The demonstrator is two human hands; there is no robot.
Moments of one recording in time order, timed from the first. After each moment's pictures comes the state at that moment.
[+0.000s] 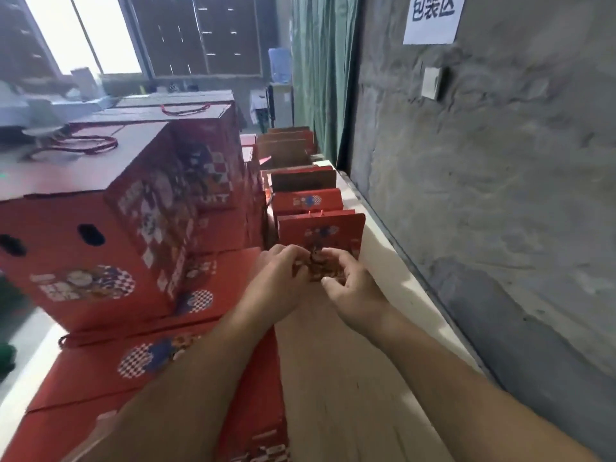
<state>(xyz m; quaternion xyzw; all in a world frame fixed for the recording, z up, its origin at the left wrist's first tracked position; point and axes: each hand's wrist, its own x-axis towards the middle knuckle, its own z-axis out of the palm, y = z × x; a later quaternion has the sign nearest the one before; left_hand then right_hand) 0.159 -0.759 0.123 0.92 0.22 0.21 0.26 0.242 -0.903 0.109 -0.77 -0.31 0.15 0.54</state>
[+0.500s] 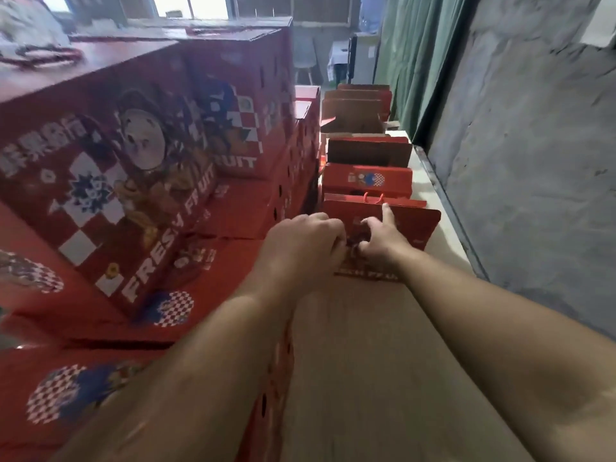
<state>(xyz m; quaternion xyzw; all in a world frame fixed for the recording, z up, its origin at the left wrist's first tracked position) 0.238 -0.707 0.107 0.96 0.23 0.18 0.05 0.451 -0.751 0.021 -0.89 -0.37 0.19 0.21</state>
